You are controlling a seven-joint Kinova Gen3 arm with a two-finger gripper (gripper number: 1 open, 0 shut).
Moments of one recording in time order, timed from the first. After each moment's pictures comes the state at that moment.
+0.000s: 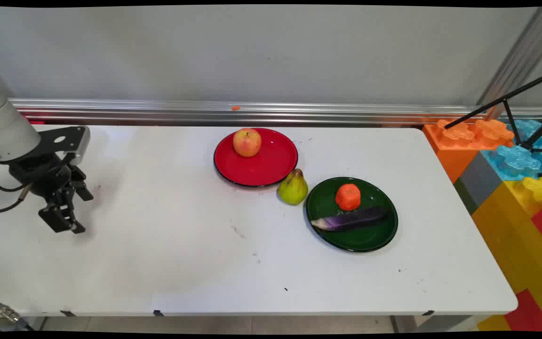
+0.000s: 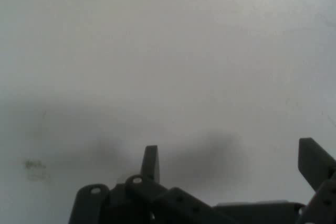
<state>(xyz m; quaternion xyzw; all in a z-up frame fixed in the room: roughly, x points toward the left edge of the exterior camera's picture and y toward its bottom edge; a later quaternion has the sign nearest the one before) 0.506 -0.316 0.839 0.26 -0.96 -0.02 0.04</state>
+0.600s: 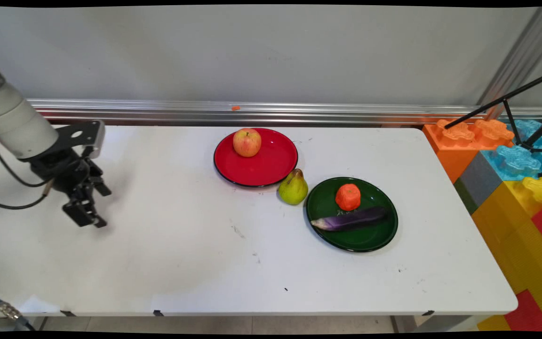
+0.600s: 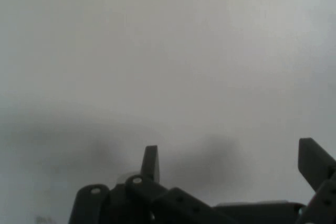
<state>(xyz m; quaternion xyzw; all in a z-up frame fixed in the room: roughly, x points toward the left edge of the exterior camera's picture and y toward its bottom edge) 0.483 -0.334 0.836 0.28 -0.96 0.00 0.07</state>
